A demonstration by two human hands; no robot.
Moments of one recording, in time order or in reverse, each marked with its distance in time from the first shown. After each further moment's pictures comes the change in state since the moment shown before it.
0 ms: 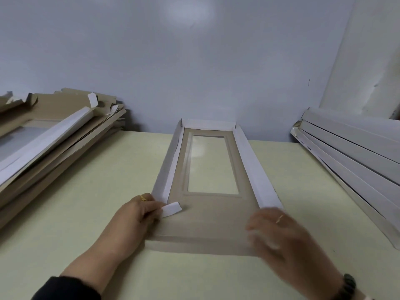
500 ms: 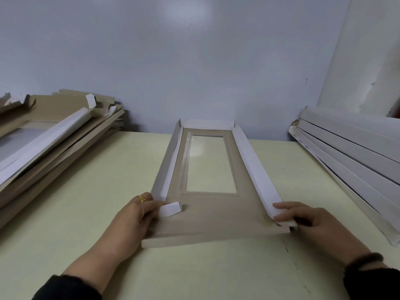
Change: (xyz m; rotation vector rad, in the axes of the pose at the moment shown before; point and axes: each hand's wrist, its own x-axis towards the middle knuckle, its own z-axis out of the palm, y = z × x) left_hand -0.001 -0.005 0.006 -0.050 -0.045 -0.033; right_hand -0.014 0.065 -0.023 0.536 -0.207 0.730
